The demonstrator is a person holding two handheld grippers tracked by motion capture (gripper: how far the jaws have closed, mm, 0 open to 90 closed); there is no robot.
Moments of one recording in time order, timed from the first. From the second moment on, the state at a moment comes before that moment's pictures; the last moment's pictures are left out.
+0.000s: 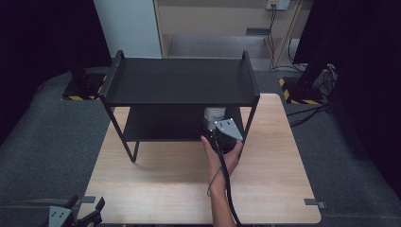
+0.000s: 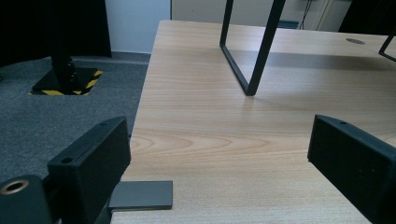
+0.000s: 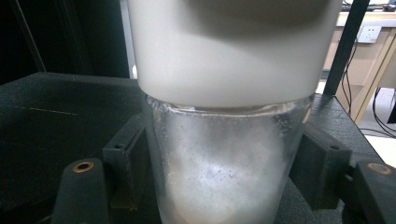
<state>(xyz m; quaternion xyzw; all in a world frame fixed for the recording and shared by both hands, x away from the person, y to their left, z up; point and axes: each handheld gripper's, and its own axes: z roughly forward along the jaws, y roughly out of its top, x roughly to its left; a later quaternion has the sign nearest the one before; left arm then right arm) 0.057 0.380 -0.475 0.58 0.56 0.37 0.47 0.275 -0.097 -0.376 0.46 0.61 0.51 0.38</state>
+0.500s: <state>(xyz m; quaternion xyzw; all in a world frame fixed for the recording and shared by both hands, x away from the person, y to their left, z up) 0.058 0.381 -0.475 0.58 0.56 0.37 0.47 0.275 -0.097 -0.378 0.46 0.61 0.51 0.39</state>
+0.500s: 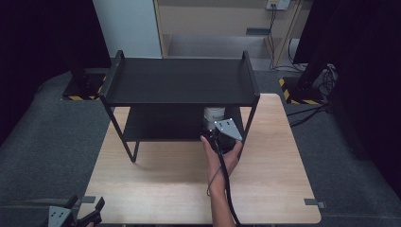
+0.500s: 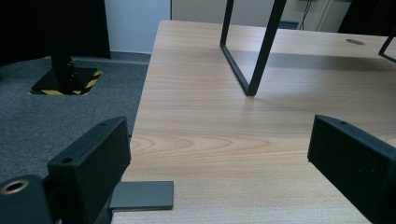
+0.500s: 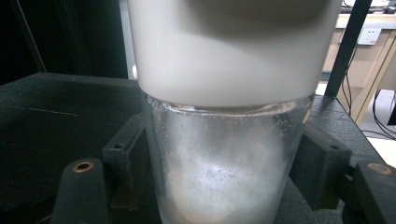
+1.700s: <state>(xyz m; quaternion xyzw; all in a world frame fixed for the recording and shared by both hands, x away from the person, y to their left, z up) 0.054 0.383 -0.474 0.57 0.56 0.37 0.47 0.260 -0.090 -0.389 0.45 0.59 0.52 0.42</state>
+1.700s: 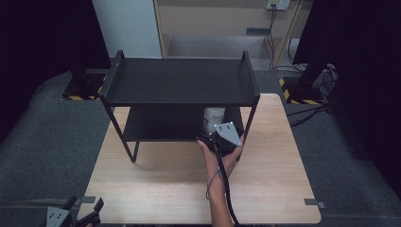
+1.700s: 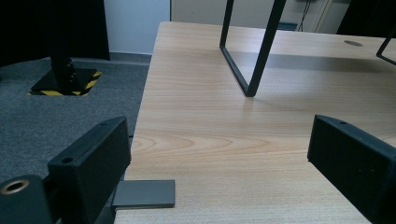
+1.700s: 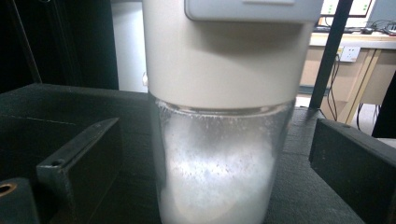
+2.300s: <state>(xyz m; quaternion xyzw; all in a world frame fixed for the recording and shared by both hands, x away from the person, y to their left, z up) 0.052 0.382 -0.473 0.57 0.55 0.37 0.47 0.232 -0.092 -0.393 0.44 0.59 0.53 0.42</state>
